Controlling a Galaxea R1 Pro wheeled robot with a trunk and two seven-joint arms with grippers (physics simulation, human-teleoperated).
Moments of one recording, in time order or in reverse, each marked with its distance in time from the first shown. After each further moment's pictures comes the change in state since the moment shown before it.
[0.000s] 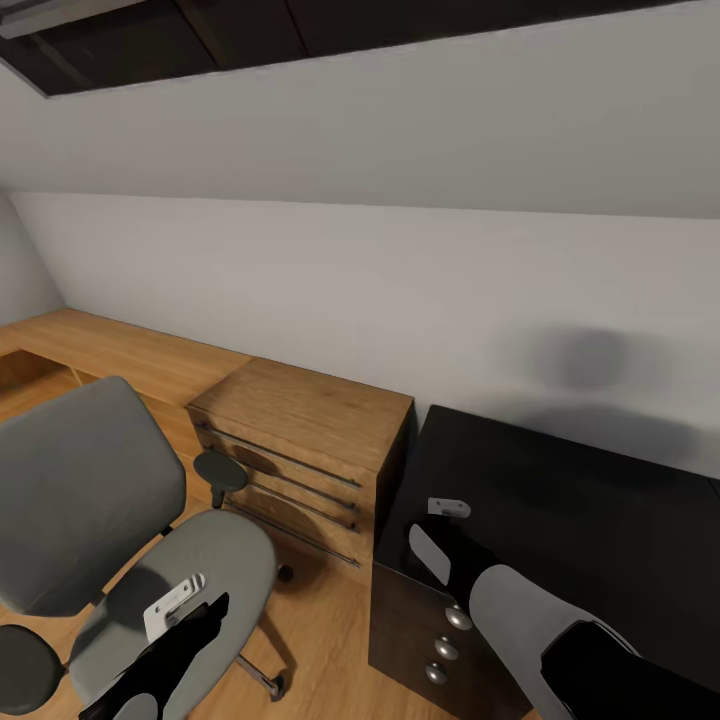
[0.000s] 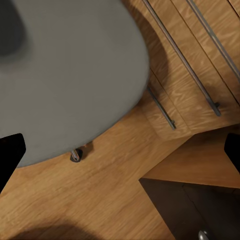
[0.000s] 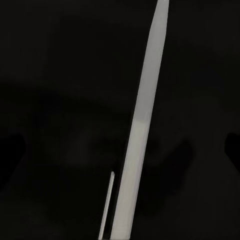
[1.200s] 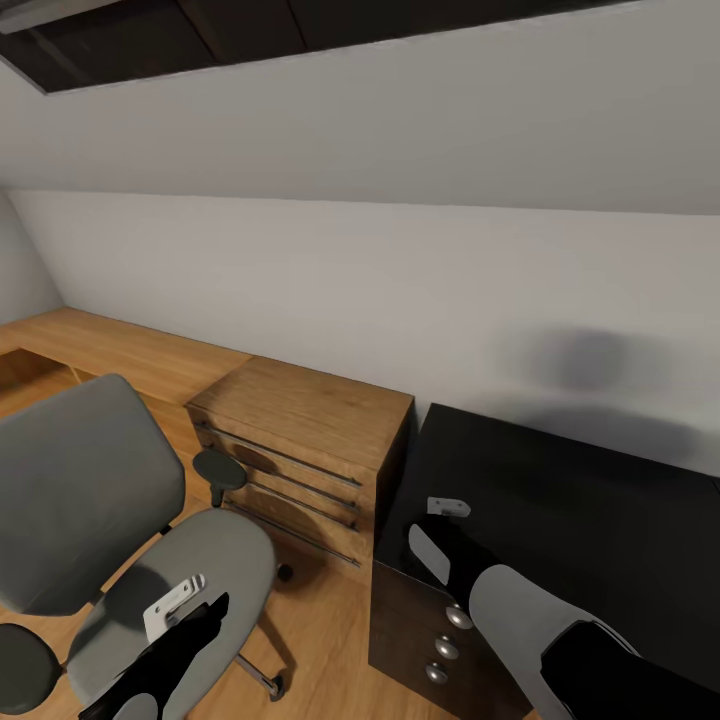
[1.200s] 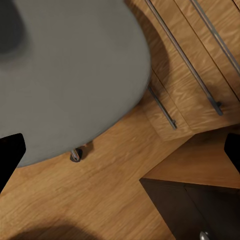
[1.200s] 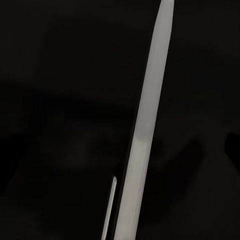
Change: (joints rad) left arm 0.000 0.001 0.000 0.000 0.003 0.000 0.000; right arm 0.000 0.001 0.002 -0.001 0.004 -0.002 -0.001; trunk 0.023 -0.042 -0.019
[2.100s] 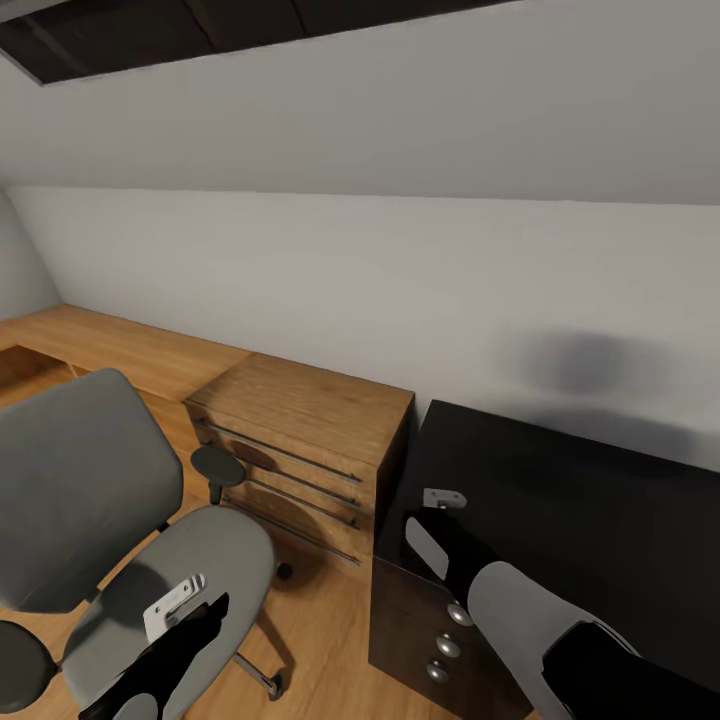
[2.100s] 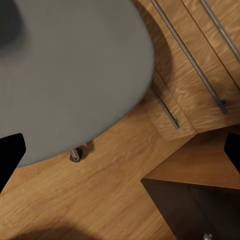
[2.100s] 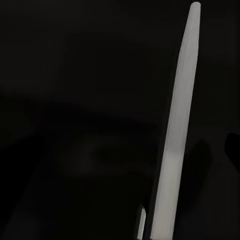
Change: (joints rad) left arm 0.000 0.000 0.000 0.000 0.002 0.000 0.000; right arm 0.000 0.000 0.000 -0.056 -0.002 0.001 -0.006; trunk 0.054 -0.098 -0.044
